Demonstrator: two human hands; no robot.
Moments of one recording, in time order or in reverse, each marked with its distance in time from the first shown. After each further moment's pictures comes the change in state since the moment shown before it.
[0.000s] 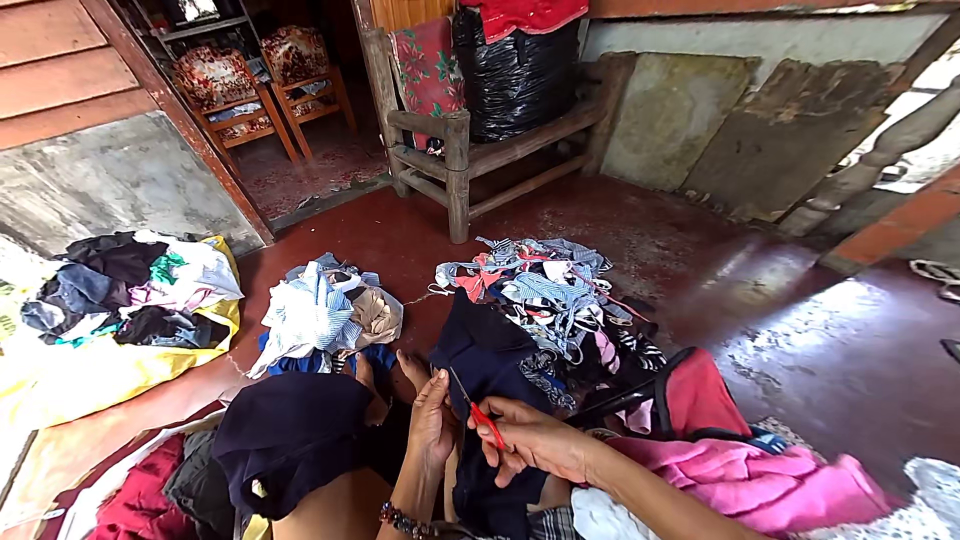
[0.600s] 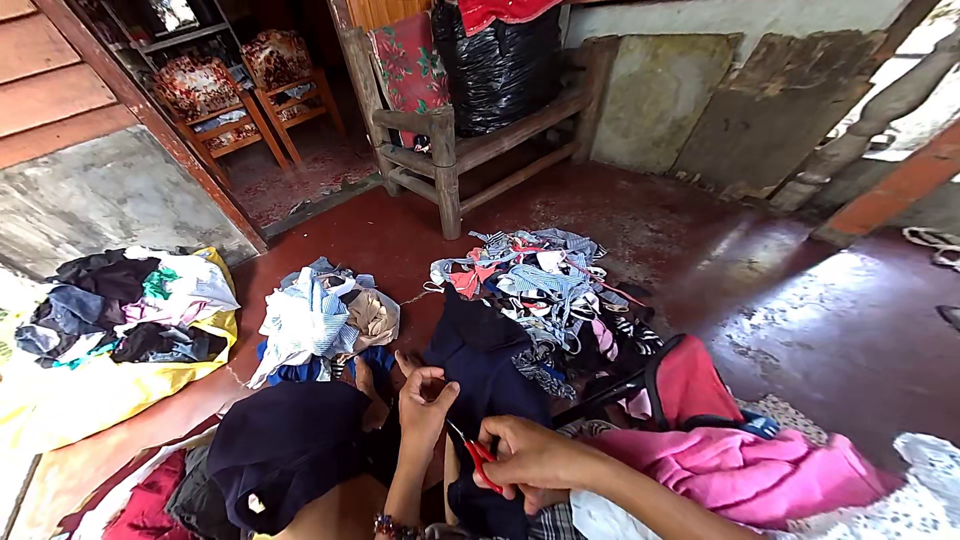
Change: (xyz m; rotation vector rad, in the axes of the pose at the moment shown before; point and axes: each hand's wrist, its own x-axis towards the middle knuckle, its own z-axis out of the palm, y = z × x) left_hand 0.005 0.014 -0.007 0.866 -0.063 0.455; right_hand -0.012 -0.012 0.021 -0.516 0.113 0.268
